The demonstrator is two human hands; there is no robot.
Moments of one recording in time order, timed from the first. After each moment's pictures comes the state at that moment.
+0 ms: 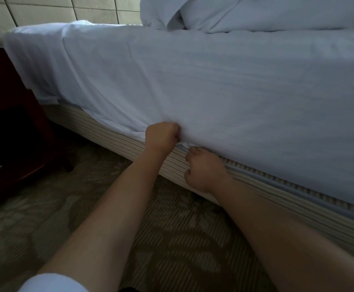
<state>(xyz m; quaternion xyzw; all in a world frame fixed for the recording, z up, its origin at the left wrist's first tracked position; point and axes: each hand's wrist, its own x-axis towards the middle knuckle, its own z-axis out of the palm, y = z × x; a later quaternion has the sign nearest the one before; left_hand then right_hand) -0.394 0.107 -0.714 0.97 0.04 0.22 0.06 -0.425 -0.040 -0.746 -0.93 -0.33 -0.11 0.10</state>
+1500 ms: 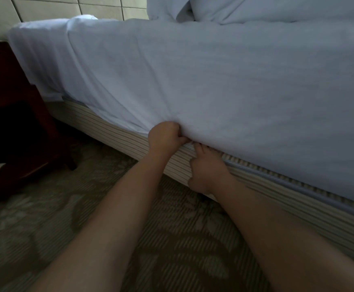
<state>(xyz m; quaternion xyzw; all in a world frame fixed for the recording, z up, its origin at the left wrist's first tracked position) -0.396 0.116 -0.726 0.96 0.08 0.20 0.16 -0.421 -0.026 -0.749 -0.93 -0.35 -0.08 -0.02</state>
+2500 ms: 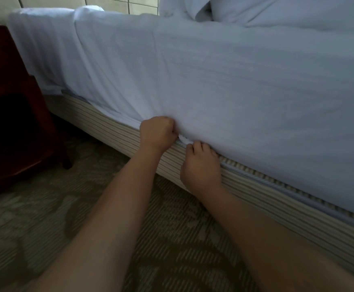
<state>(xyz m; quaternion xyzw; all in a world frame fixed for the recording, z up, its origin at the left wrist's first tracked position) -0.376 0.169 -0.728 0.96 0.08 0.26 0.08 -0.408 0.033 -0.768 -0.93 -0.26 -0.26 0.03</state>
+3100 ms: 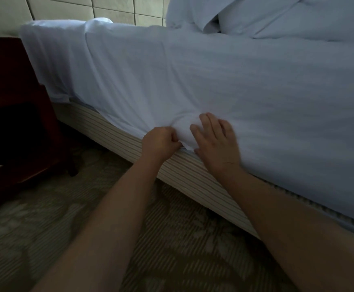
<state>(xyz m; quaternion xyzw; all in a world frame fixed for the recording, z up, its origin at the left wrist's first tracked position) -0.385 0.184 -0.727 0.95 0.08 0.23 0.22 -0.351 0.022 -0.732 -0.80 -0.32 -0.50 -0.08</state>
